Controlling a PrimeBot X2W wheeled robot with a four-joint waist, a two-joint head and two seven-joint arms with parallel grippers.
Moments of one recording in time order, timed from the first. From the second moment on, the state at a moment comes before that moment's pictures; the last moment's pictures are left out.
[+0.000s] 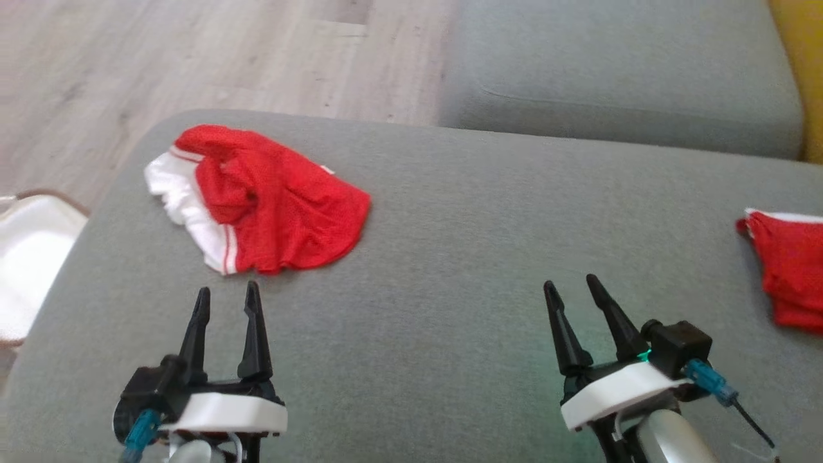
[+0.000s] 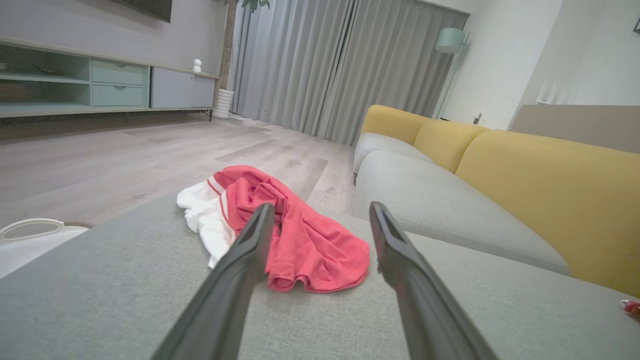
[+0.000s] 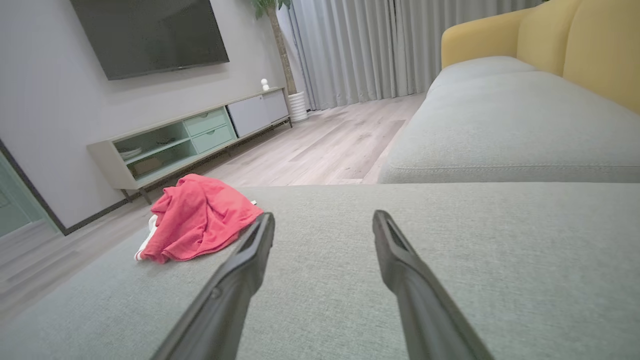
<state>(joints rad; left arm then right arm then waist) -0.05 0.04 -0.12 0.28 -0.32 -0.05 -0.25 -0.09 -0.05 0.26 0.39 0.30 0.13 -0.25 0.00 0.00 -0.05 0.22</state>
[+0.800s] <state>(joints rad) -0.10 0.08 -0.06 0.31 -0.26 -0.09 -0.25 -0.09 -0.05 0.30 0.39 0.33 0.13 -0.25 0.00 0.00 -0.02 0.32</state>
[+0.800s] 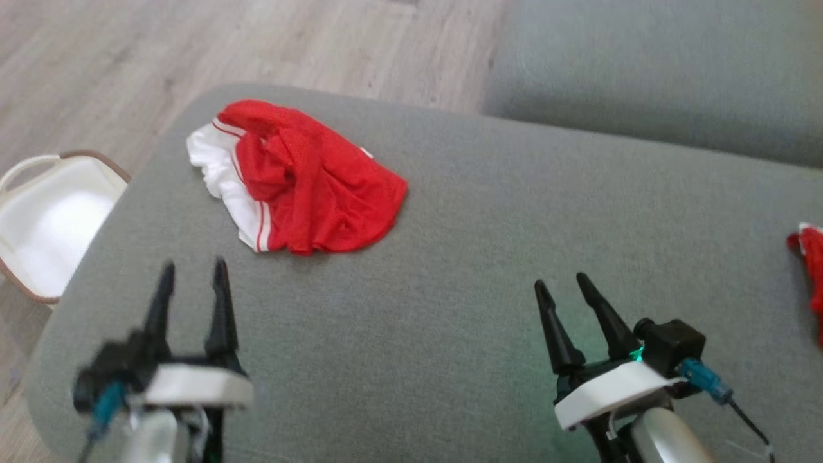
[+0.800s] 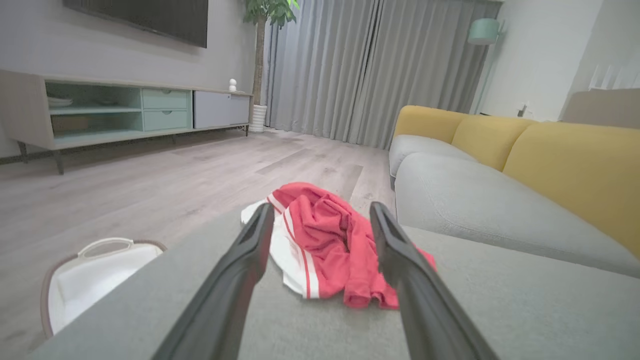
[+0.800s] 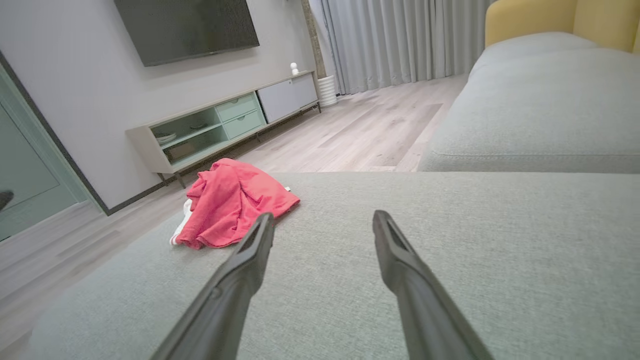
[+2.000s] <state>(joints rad) -0.79 0.45 -0.58 0.82 -0.78 -0.13 0.35 -0.30 -0.06 0.20 0.28 0.23 0.13 -0.25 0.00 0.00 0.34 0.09</state>
